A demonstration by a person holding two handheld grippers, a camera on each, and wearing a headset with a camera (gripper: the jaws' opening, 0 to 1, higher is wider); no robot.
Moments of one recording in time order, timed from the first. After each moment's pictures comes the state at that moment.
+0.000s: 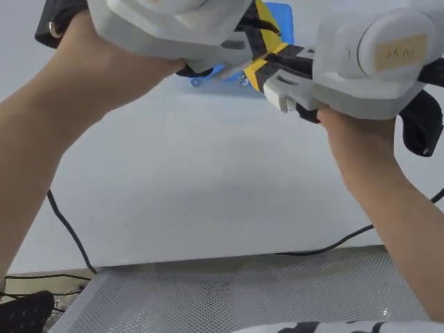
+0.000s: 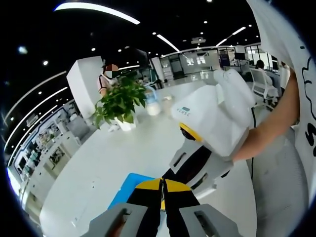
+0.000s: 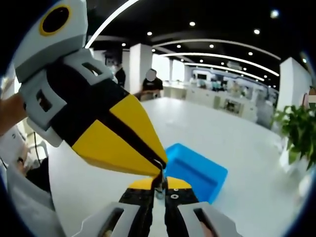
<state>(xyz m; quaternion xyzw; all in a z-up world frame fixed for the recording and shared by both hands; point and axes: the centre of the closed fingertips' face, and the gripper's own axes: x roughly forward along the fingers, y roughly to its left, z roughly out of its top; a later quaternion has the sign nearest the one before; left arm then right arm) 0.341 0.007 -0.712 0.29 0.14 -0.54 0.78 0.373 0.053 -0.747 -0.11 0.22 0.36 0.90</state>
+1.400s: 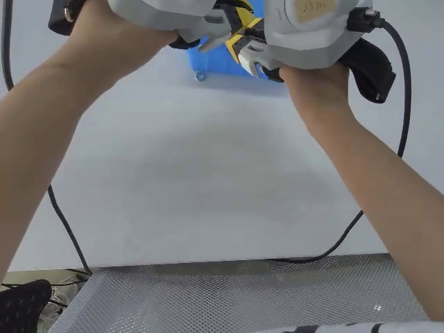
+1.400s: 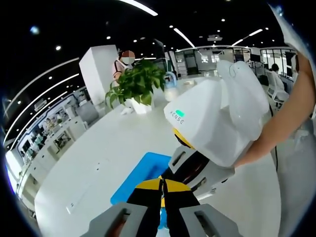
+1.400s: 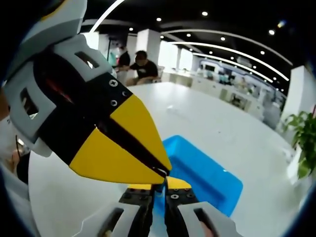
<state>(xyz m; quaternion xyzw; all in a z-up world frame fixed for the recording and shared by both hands) 0.416 0.046 -0.747 0.26 0.18 -0.50 0.81 0.435 0.077 -0.805 -0.17 0.27 0.37 0.88</state>
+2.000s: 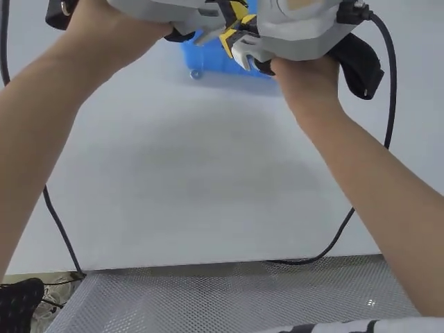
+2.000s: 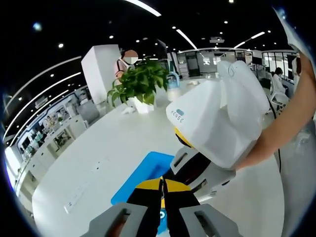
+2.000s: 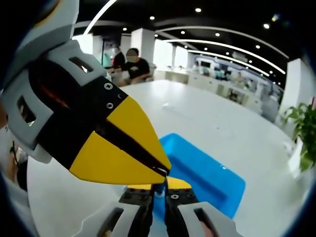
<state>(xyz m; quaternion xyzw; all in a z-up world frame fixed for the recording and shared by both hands) 0.424 0.046 -0.750 0.25 0.17 -0.50 0.81 0.461 0.069 -0.822 -0.14 0.28 0.35 0.88</state>
